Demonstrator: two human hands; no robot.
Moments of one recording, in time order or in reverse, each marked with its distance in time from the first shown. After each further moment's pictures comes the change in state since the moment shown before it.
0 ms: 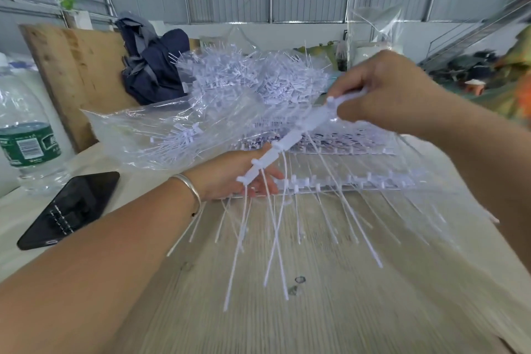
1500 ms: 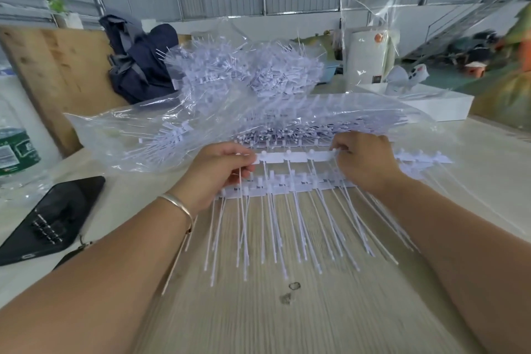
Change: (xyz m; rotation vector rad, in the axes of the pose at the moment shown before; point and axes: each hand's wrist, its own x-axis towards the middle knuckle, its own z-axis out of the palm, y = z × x) left_hand 0.024 -0.031 -0.012 0.019 0.446 0.263; right_hand -0.009 0.120 0.094 -0.359 0.086 0.221
